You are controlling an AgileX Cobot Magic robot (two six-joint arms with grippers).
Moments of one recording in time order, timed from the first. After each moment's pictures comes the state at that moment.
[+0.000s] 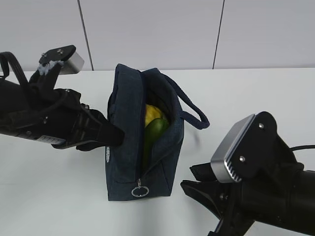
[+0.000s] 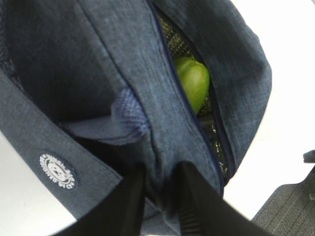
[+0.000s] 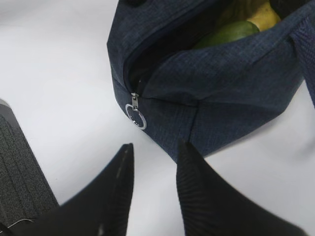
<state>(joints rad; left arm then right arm) -0.51 1.41 -0.78 -0.96 0.46 0.73 0.70 1.25 -0.41 -0.34 -0.23 0.18</state>
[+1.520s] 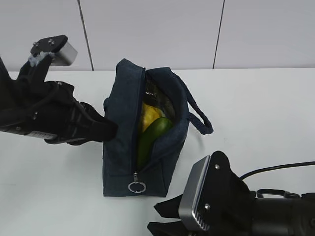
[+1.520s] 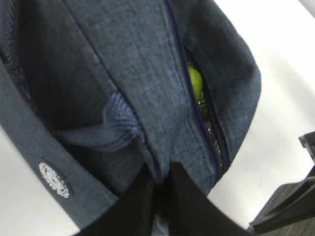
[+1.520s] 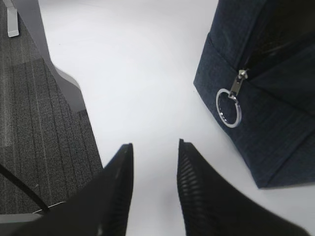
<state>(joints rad) -0.51 1.36 -0.78 -0.91 0.46 0.73 0.70 1.55 -0.39 -0.58 -0.61 0.25</state>
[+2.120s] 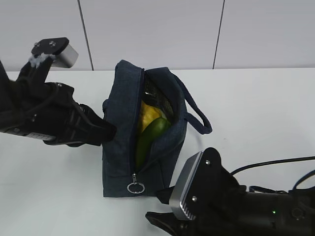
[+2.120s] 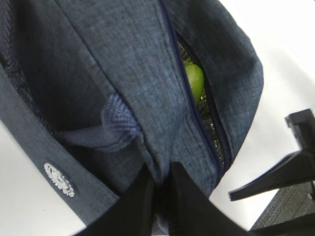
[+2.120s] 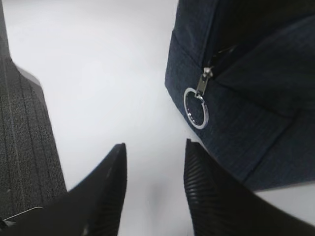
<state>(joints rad) -0.51 1.36 -0.78 -0.88 0.47 0.73 0.70 1.65 -0.42 -0.42 -0.64 0.08</state>
